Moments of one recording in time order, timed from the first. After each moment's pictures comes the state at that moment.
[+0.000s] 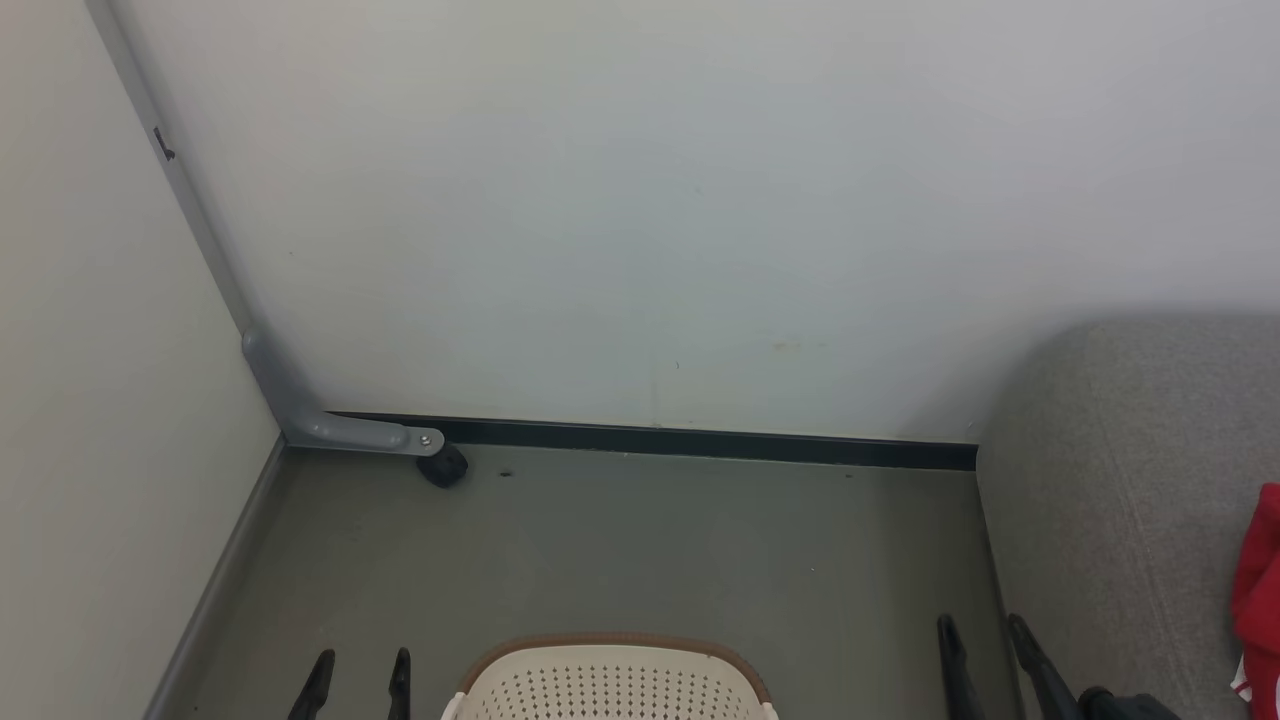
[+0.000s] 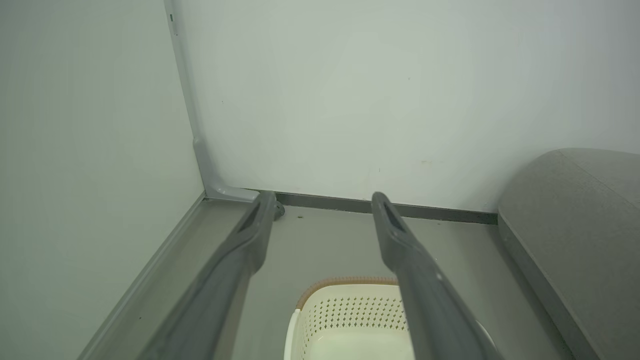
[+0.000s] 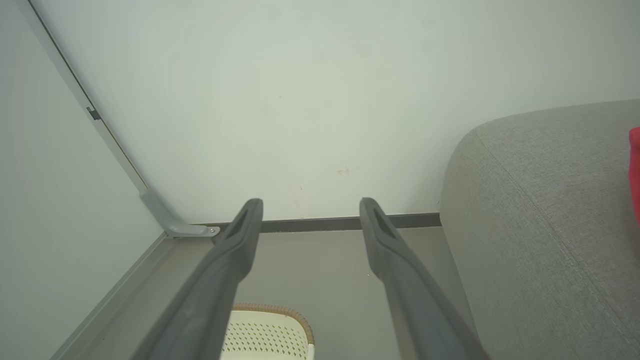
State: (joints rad) left arm 0.01 0.07 -0.08 0.33 -0.26 -0.07 -0.25; right arm -0.01 -0.08 0.19 0.26 0.31 -0.01 -0.25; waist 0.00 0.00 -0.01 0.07
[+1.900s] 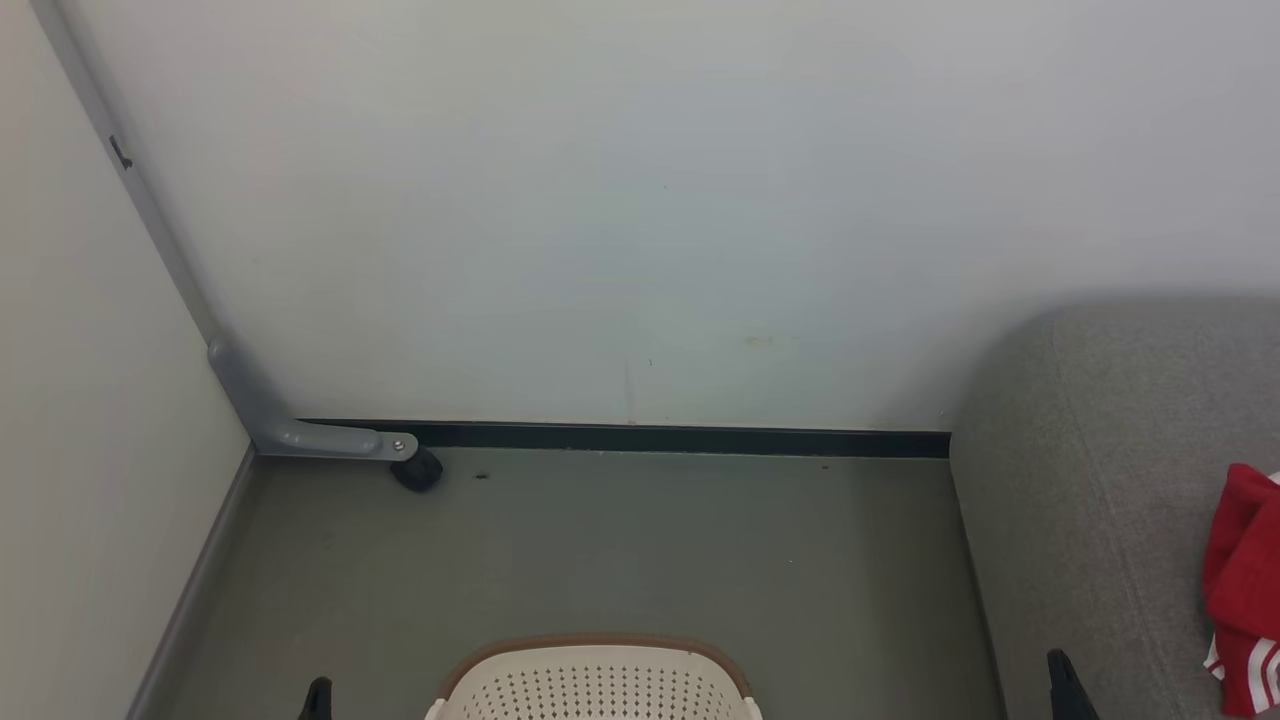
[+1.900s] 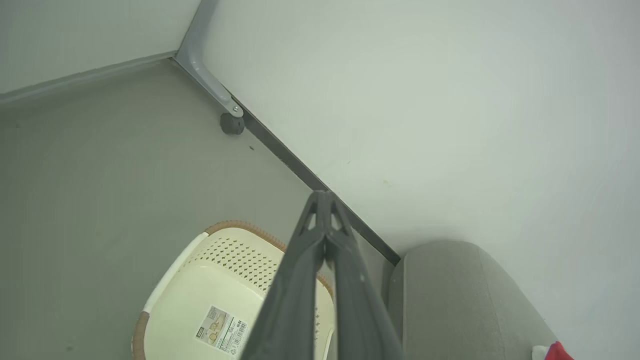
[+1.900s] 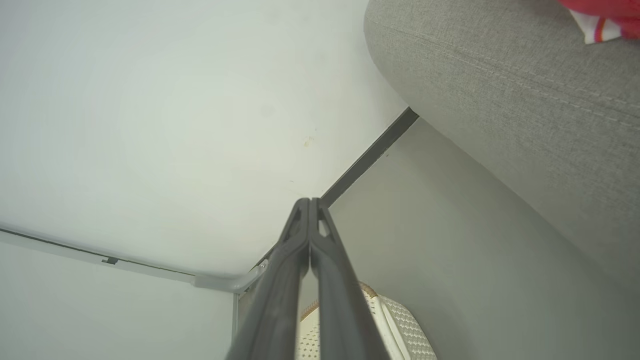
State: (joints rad) left arm 0.00 0.05 0.00 0.36 -0.91 -0.10 -0.06; right arm -0.01 -0.05 0.03 0.33 0.95 0.05 -0.06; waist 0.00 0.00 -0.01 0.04
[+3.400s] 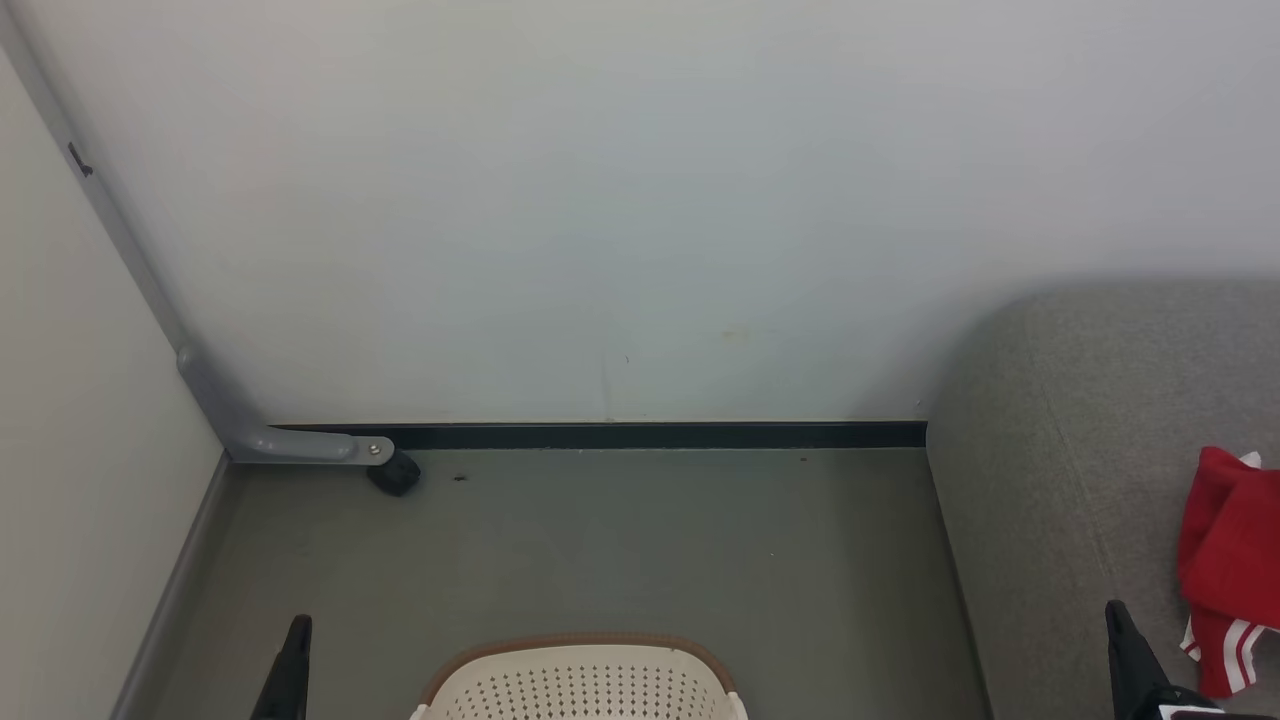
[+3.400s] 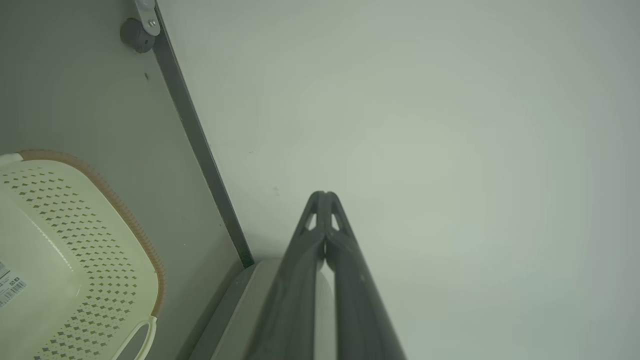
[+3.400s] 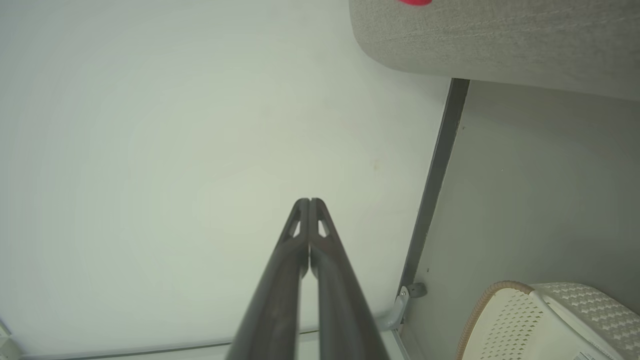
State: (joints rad) left arm -0.06 0.04 0.08 0.31 -1.53 -0.12 0.10; right arm -0.07 -0.04 -0.12 0.31 1.54 0.11 0.10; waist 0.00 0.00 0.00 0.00
